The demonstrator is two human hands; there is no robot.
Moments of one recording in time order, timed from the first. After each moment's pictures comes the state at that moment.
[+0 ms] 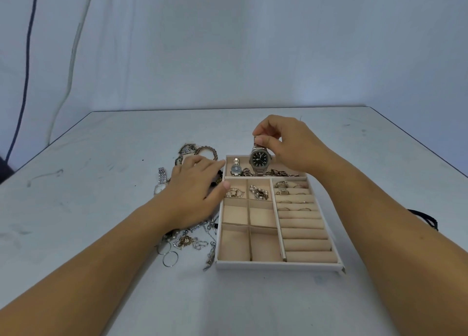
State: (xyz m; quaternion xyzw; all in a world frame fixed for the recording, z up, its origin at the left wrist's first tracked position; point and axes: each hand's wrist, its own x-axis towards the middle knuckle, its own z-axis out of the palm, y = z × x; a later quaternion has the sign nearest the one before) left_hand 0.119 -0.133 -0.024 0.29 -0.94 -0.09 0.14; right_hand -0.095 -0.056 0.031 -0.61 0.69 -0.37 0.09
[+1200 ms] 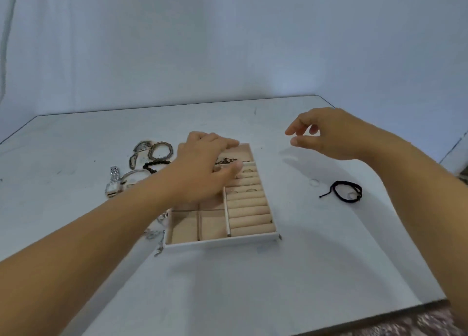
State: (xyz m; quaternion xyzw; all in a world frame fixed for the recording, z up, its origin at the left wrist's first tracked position) left_hand 0.049 -0.070 0.022 0.21 -0.95 -0.15 0.15; right_hand -0.177 0.074 0.062 -0.56 0.80 -0.19 0.05
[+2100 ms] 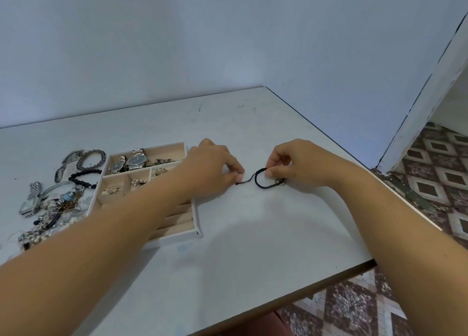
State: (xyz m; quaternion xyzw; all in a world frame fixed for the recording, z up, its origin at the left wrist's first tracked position) left_hand -0.066 -0.003 0.001 0.15 -0.98 -0.13 0.08; right_hand -0.214 0.156 0.006 -0.49 0.82 -0.24 0.16
